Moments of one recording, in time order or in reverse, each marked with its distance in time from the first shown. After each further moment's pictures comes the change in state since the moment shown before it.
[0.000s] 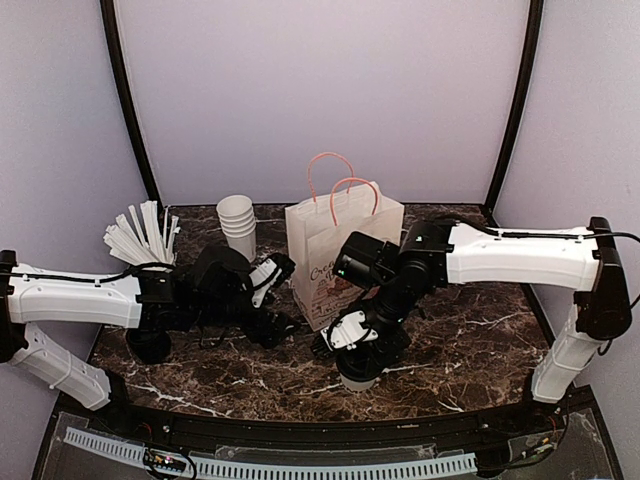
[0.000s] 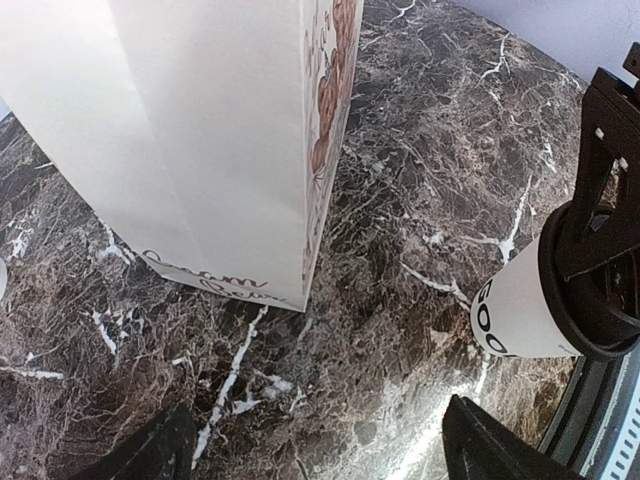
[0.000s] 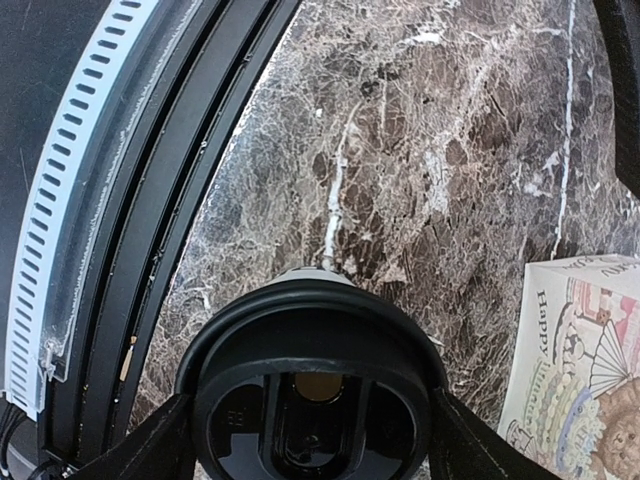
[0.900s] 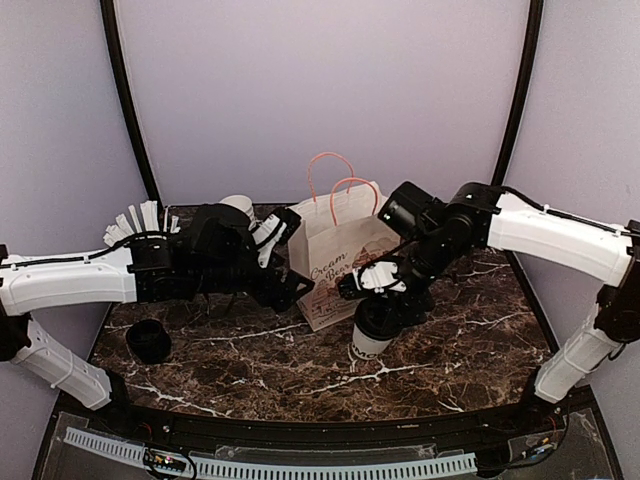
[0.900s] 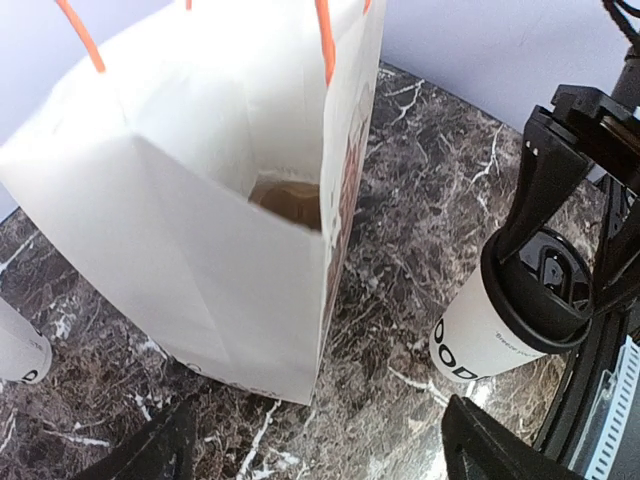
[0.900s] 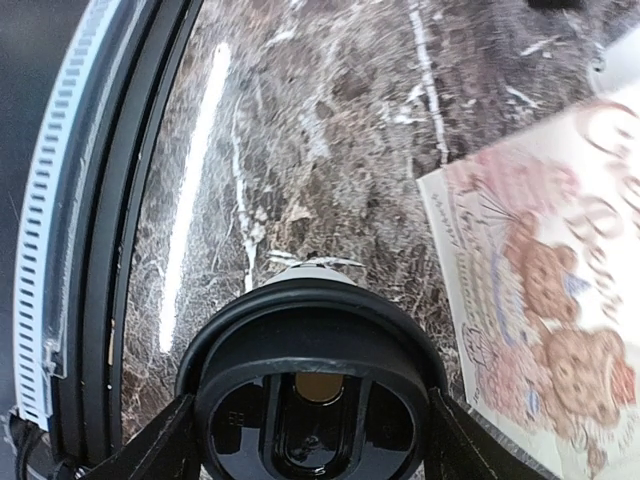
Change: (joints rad) left arm 0.016 0.026 0.217 -0.073 -0.018 0.006; right arm -0.187 -0.128 0.011 -0.029 -0.048 0.045
